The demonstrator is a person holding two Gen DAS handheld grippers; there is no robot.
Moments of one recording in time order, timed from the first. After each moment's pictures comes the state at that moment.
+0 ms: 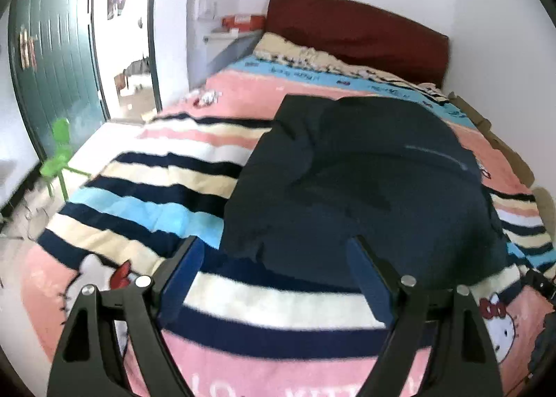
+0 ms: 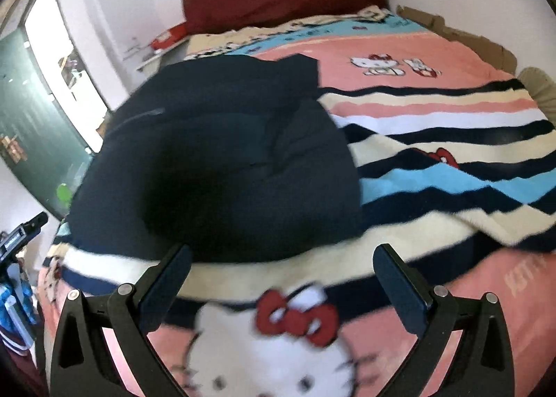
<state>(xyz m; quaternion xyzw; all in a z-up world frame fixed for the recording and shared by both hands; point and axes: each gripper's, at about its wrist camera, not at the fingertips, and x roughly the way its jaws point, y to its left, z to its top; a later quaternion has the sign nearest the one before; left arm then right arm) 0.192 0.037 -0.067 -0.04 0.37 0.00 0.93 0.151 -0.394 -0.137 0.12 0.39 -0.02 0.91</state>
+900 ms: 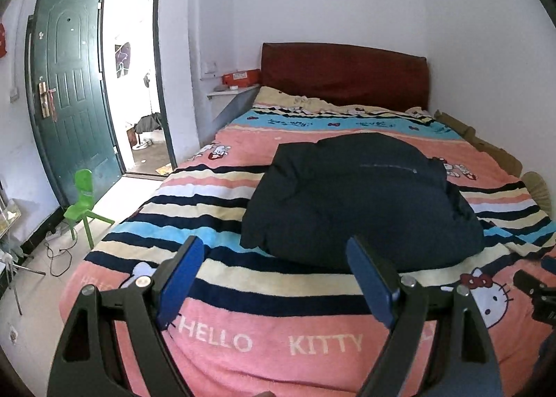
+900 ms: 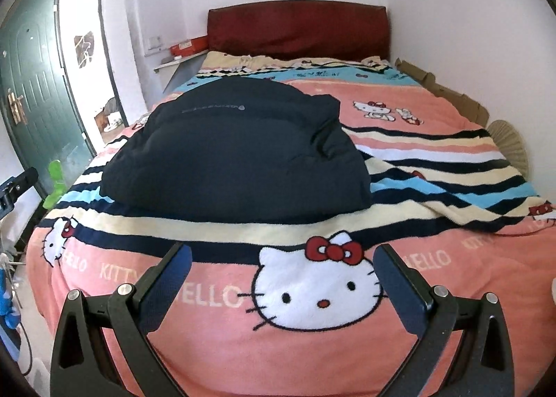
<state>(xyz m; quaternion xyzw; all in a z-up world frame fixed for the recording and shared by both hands) 0.075 0.016 -0.013 0.01 0.27 0.01 0.96 0.040 -0.296 -0.094 0.02 0.33 -0.06 0.94</state>
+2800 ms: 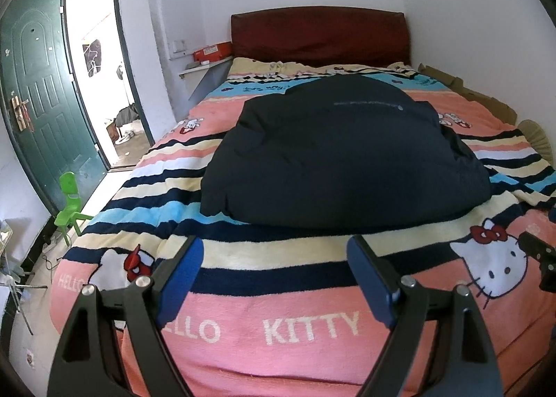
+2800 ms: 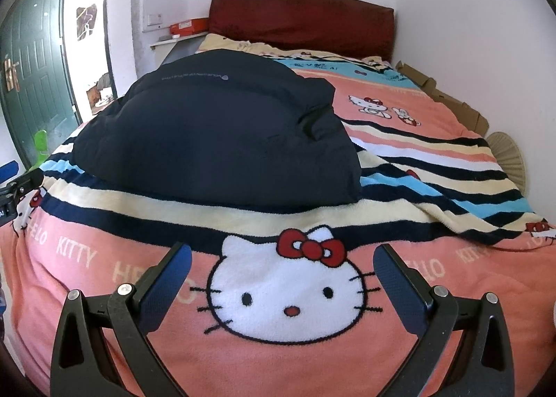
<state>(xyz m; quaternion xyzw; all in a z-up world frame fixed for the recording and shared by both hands) 0.106 -0.021 -0.074 0.06 0.33 -0.03 0.94 0.062 -0.309 -0.133 -0.03 0.35 -0.07 0.93</state>
